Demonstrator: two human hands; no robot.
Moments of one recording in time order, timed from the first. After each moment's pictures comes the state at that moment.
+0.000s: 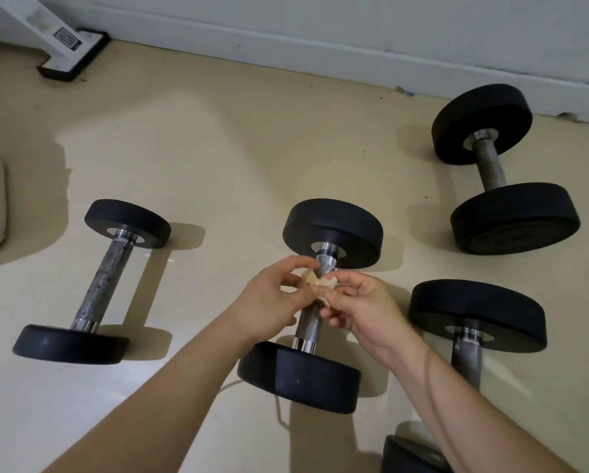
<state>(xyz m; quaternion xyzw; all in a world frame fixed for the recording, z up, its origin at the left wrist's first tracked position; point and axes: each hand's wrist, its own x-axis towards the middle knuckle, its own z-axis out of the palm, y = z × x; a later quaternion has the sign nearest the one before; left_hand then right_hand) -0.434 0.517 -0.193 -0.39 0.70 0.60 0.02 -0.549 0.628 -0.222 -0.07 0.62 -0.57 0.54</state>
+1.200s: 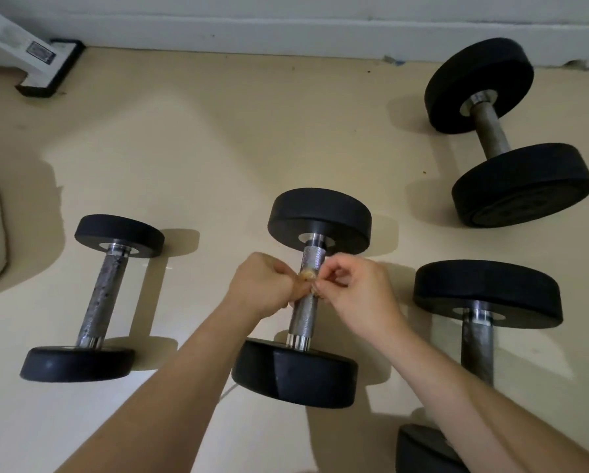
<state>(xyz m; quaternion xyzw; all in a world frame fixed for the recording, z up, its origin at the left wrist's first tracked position) -0.461 0.500 -0.208 -0.49 0.73 0.46 0.09 -0.548 0.621 -0.226 -0.26 0.79 -0.43 0.34</state>
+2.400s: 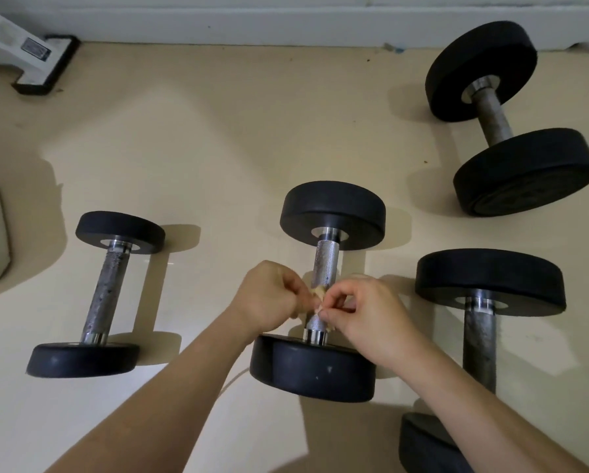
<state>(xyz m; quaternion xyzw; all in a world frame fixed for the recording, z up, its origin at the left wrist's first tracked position) -0.445 0.510 -0.216 -0.43 0.73 0.52 0.11 -0.535 0.648 -0.218 -0.32 0.82 -0.34 0.35</state>
